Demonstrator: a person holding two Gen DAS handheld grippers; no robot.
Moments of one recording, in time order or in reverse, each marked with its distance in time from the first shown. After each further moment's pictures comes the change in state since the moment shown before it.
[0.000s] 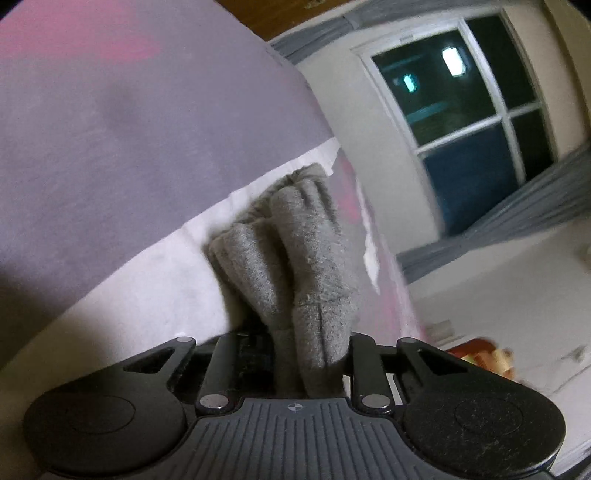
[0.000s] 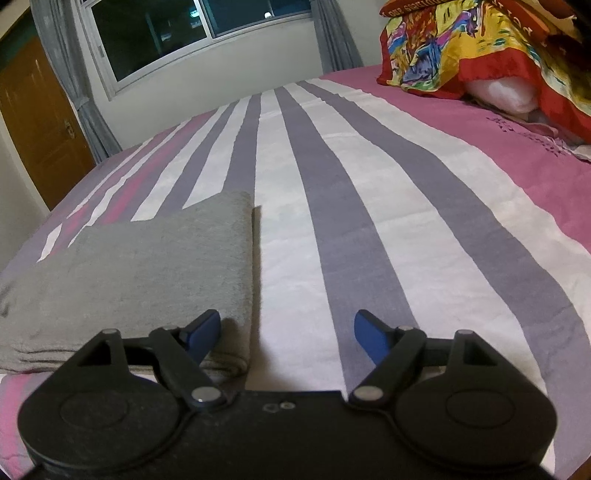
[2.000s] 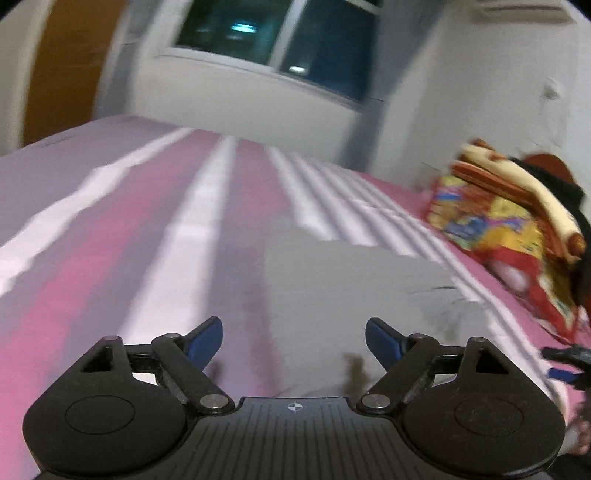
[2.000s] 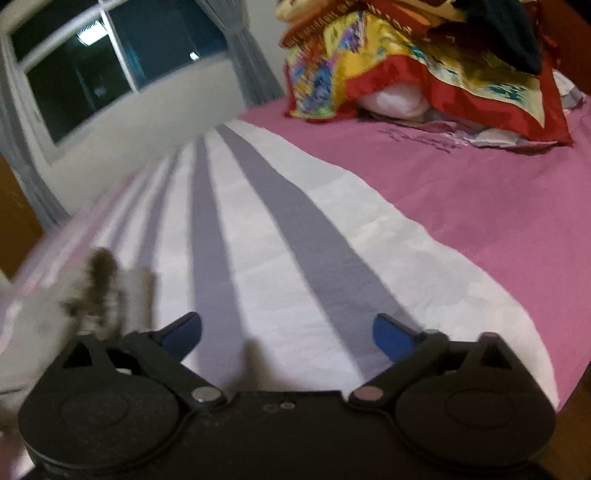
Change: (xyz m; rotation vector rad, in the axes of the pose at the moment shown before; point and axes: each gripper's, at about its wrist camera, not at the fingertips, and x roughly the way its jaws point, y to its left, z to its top) left arm -0.042 -0.213 -0.170 0.746 0.043 0.061; right arm -0.050 -0.075 0.001 0.169 -0.151 -0.072
